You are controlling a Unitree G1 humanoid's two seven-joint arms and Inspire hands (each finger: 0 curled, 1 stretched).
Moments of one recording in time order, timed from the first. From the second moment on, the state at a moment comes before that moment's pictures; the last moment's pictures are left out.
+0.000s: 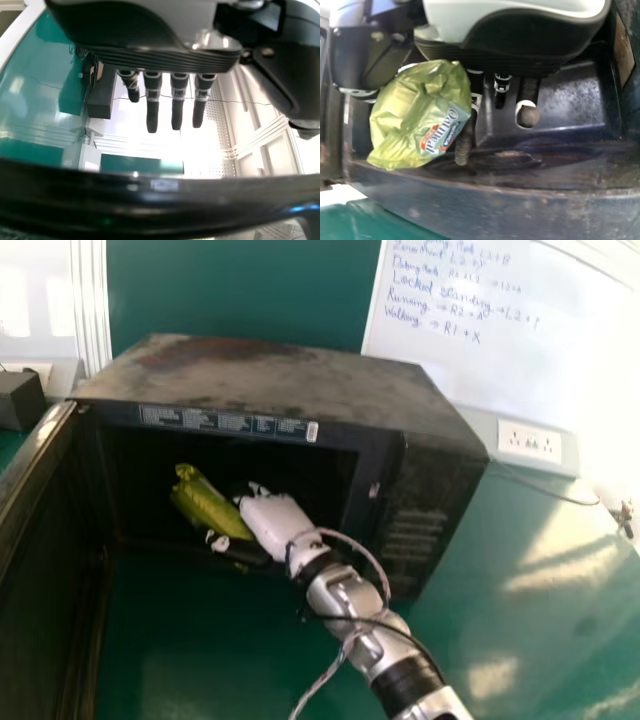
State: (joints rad) left arm 1.12 -0.09 0.49 -0.55 -0.80 -0.70 -0.46; right arm -0.97 -0.15 0.50 0.83 -0.89 -0.22 -0.09
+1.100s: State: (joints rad) left arm 1.13 -0.09 0.48 -0.56 -0.80 -0.70 -0.47; right arm -1.21 -0.08 0.55 1.32 -0.81 -0.14 -0.19
